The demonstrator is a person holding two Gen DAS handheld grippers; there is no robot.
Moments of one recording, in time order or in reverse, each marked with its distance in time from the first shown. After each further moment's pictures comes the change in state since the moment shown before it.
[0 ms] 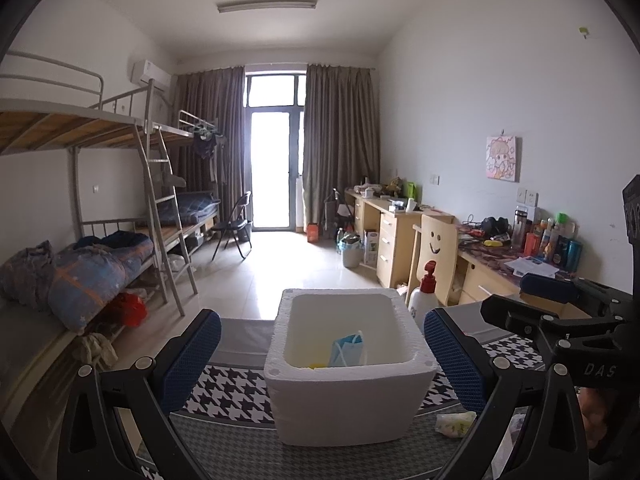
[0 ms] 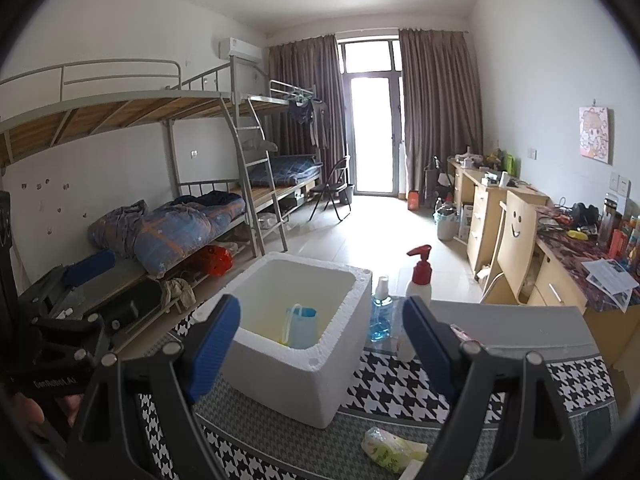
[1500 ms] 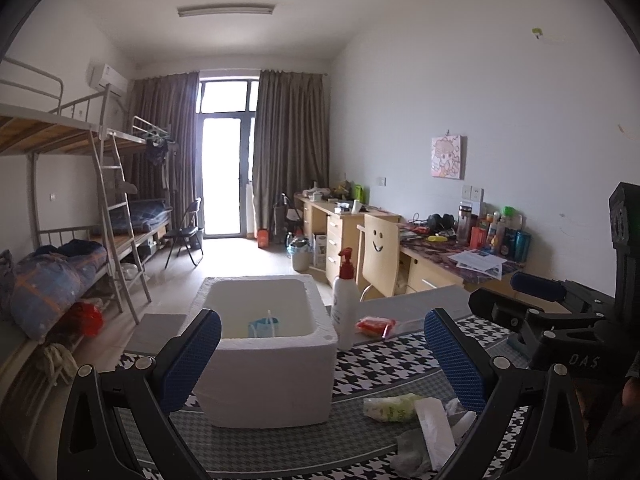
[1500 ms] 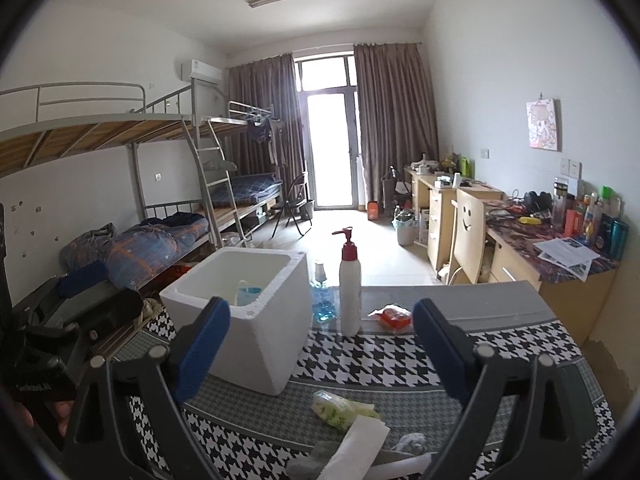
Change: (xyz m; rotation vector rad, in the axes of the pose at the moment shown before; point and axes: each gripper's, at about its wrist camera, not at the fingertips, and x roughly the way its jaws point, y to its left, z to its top) left arm -0.029 -0.059 -0.024 0.036 -0.020 -0.185; right arm -0.064 -0.034 -0.043 0.073 -0.076 -0.142
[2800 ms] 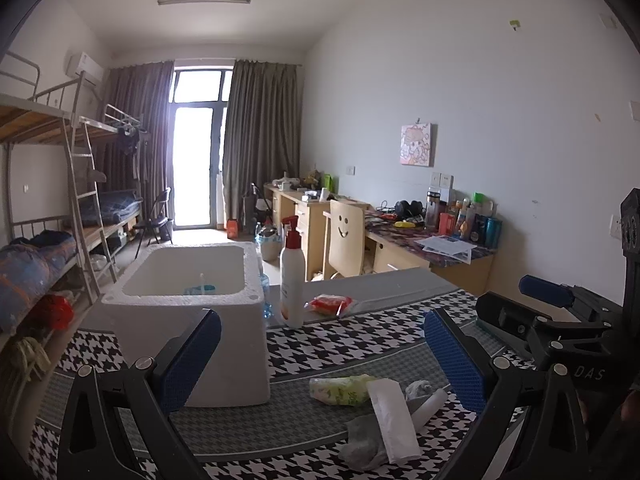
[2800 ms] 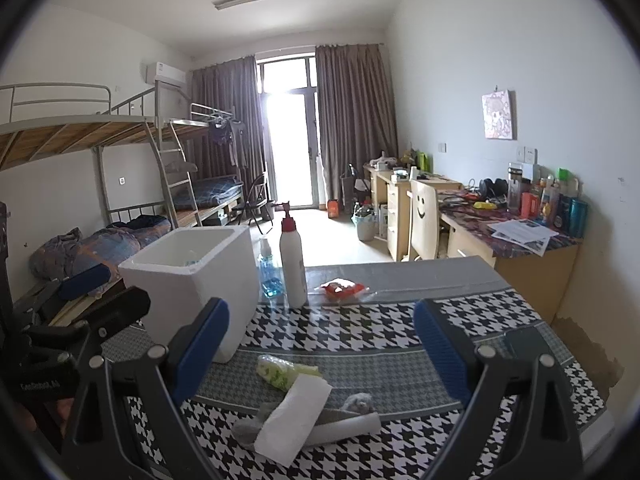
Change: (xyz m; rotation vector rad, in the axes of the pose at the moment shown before) left arm 0.016 -0.033 -0.035 0.002 0.027 -0.107; right arm -0.032 -0.032 -0.043 0.037 -0.009 -0.143
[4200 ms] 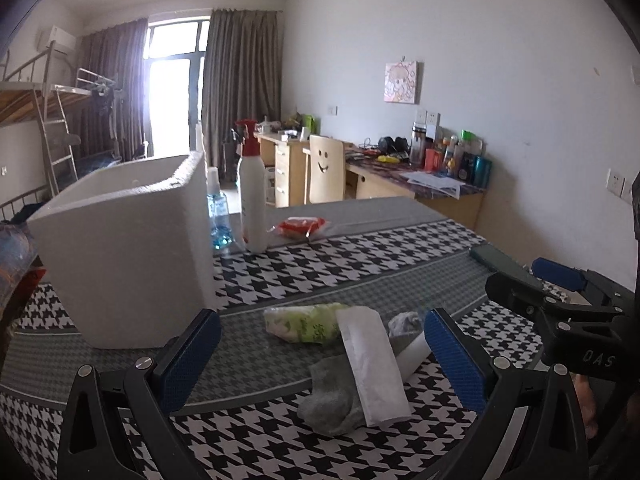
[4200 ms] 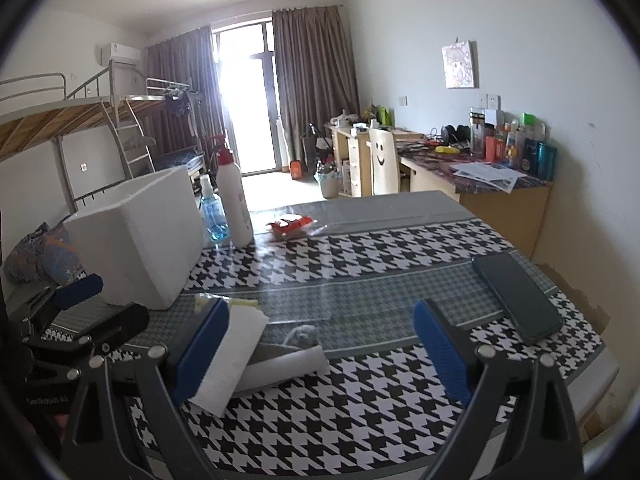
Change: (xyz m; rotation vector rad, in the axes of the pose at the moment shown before) left arm 0.052 -0.033 -0.058 0.021 0.221 -0.060; right arm 0.015 -0.043 -0.052 0.075 0.149 -0.122
